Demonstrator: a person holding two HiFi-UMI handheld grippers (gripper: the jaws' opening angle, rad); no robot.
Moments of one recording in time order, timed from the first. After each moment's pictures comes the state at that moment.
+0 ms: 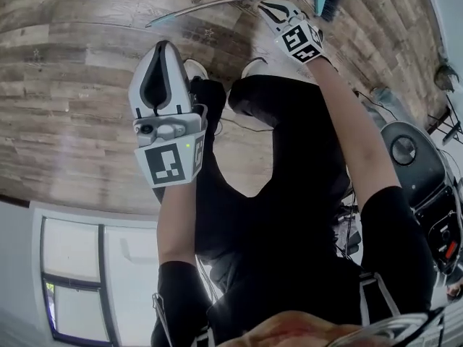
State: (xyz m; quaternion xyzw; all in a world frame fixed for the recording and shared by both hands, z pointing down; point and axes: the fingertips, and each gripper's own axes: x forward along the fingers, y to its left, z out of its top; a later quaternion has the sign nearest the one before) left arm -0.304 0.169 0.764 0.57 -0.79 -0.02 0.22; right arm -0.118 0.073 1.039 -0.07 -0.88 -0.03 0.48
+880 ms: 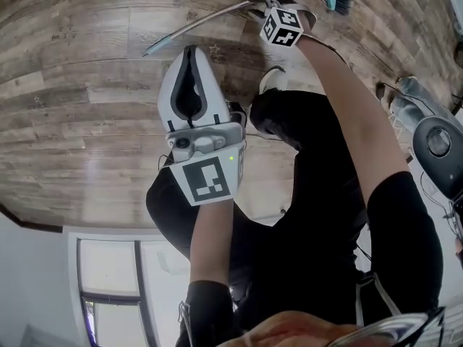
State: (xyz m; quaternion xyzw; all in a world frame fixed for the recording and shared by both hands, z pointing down) left arm -0.263 0.115 0.849 0.59 -0.77 -0.01 0.24; right arm -0.102 0.081 1.214 -0.14 -0.80 -0.08 0.57
